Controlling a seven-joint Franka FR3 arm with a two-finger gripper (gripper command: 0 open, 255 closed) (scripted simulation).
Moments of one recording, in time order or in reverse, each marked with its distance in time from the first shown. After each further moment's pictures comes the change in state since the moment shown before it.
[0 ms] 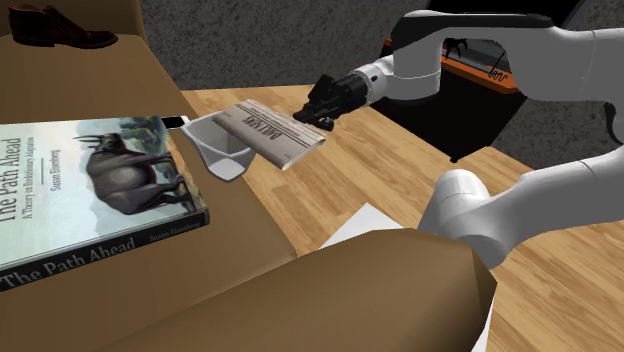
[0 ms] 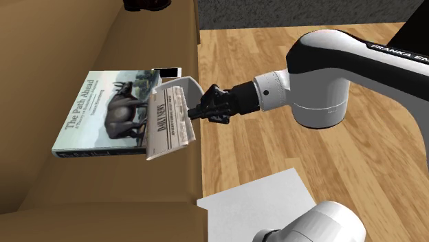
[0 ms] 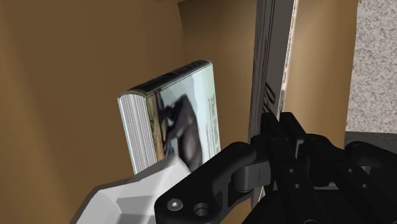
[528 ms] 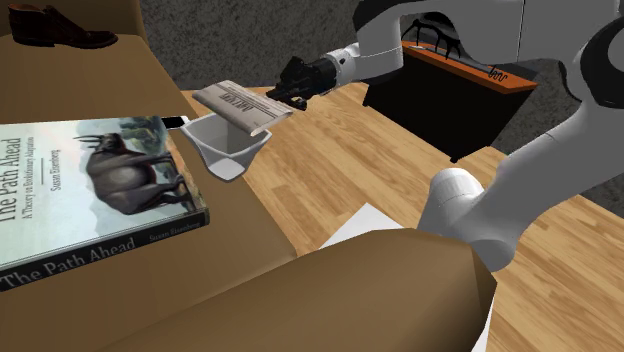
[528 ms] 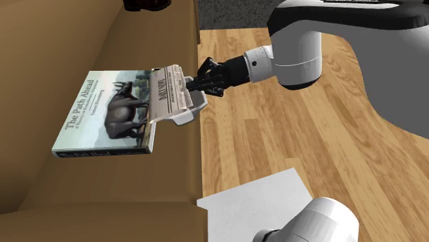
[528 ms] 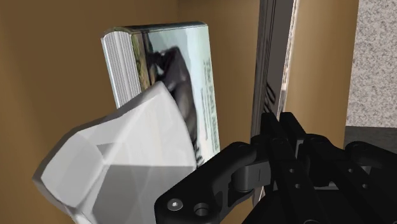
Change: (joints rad) arm 0.155 0.361 -0.157 0.302 0.083 -0.087 -0.103
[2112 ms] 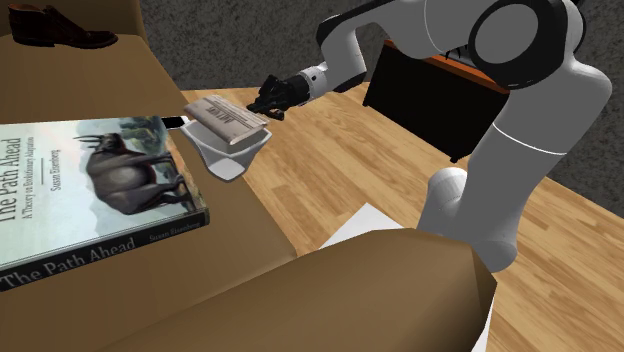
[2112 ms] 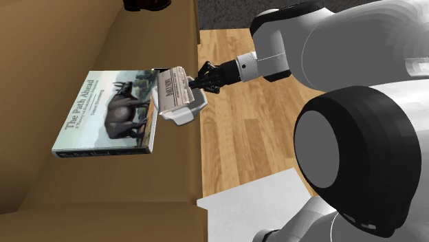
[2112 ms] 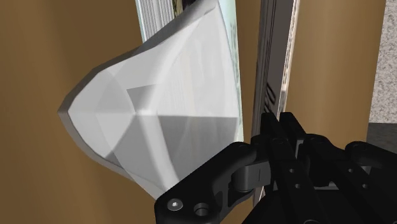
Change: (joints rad) arm 0.056 0.463 -0.152 0.223 0.205 -0.215 -0.216
